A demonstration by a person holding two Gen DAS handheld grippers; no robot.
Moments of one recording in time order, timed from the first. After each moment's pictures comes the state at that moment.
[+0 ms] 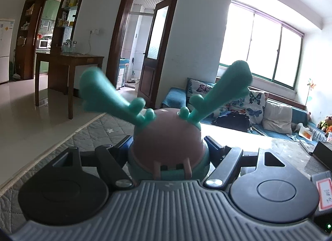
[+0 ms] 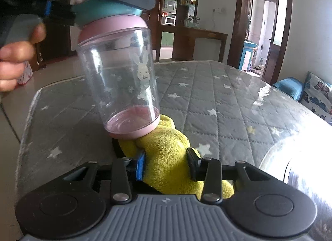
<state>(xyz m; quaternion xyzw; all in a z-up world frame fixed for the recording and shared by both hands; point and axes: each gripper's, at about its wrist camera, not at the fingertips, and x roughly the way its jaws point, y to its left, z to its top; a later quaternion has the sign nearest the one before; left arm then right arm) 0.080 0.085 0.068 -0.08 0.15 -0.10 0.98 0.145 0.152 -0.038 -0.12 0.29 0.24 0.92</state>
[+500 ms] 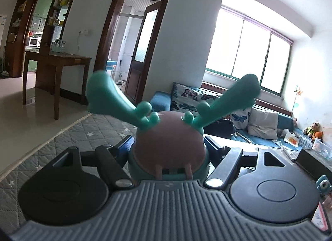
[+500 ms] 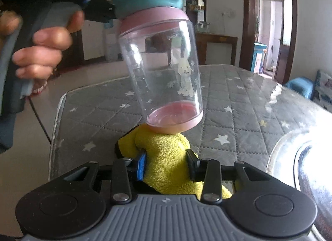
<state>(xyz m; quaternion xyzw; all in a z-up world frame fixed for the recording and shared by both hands) 0.071 0.070 0.083 -0.11 0.14 -0.14 0.97 0.102 0.137 -0.034 -0.08 0.28 0.28 0.92</state>
